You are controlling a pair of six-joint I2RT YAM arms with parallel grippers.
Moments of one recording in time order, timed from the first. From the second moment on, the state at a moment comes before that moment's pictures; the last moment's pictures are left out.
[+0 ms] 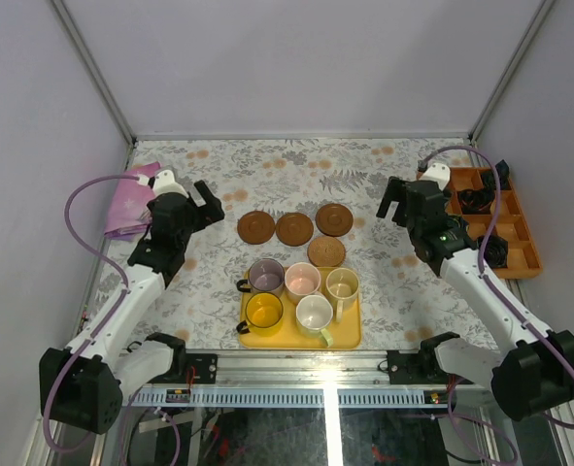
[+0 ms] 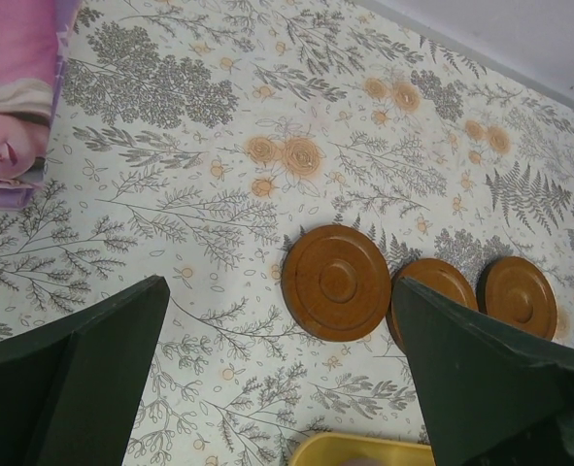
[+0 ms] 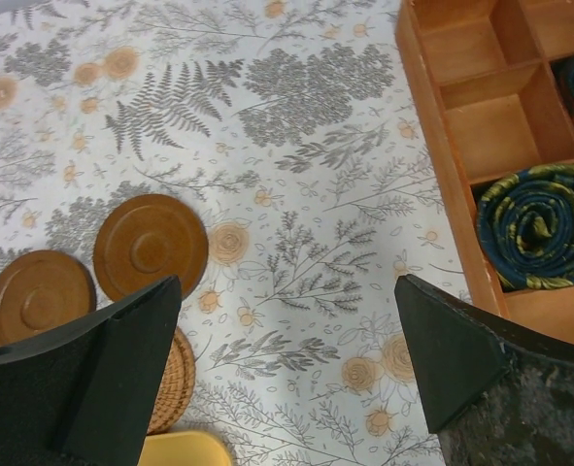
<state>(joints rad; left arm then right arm) -0.23 1.02 0.73 -0.10 -0.23 -0.50 0.32 1.12 0.85 -0.26 0.39 0.38</state>
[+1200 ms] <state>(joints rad) -0.35 1.40 0.85 -0.04 0.01 -0.47 0.32 1.37 0.95 -0.12 0.04 0.33</state>
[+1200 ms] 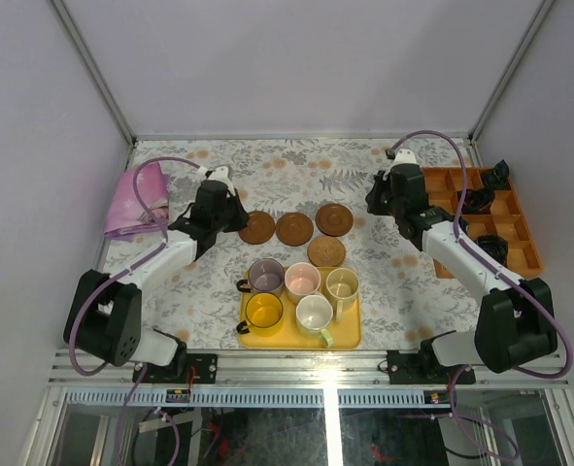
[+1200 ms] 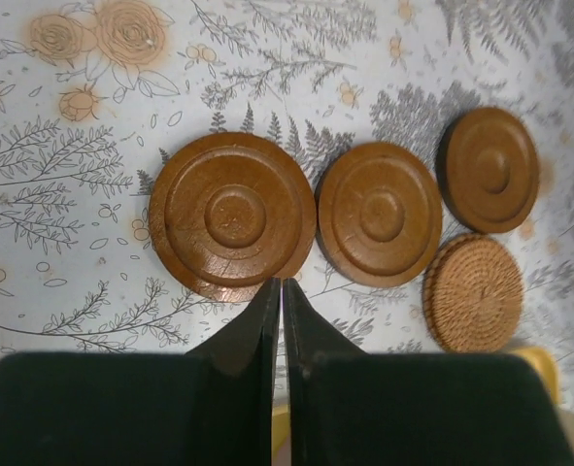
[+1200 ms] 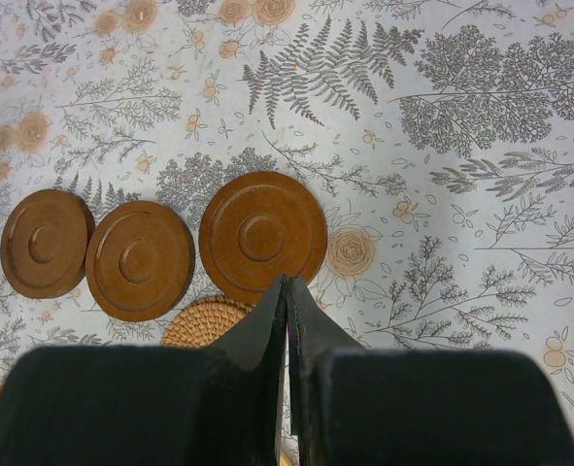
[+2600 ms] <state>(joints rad) -0.51 1.81 1.04 -0.15 0.07 -0.37 0.48 1.80 1.12 -0.30 -0.25 0.33</state>
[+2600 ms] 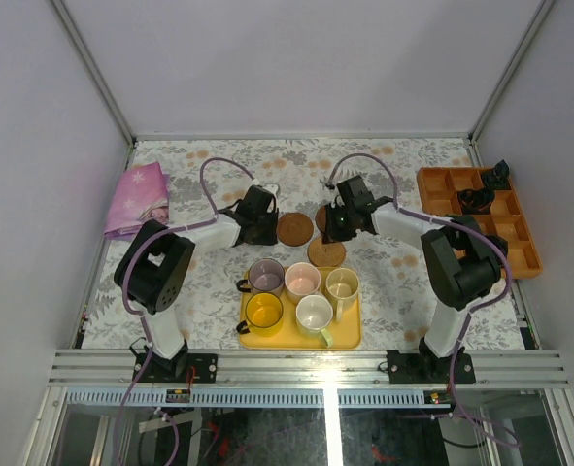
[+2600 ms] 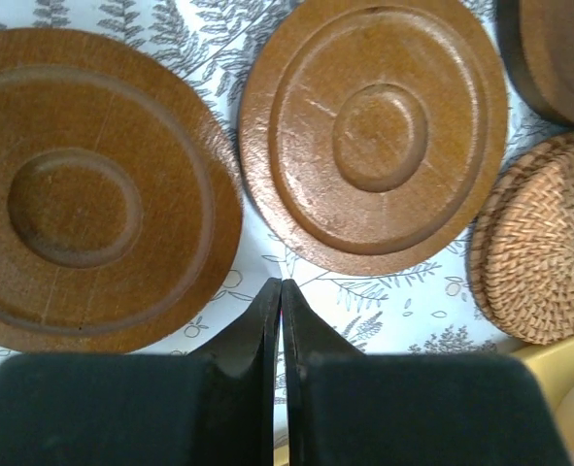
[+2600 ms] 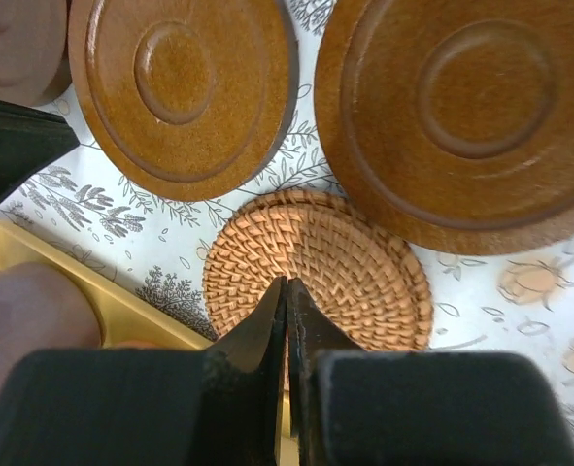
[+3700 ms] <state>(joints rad) -0.42 2.04 1.28 -0.04 0.21 -0.41 0.48 2.34 1.89 -0.56 -0.24 0.29</state>
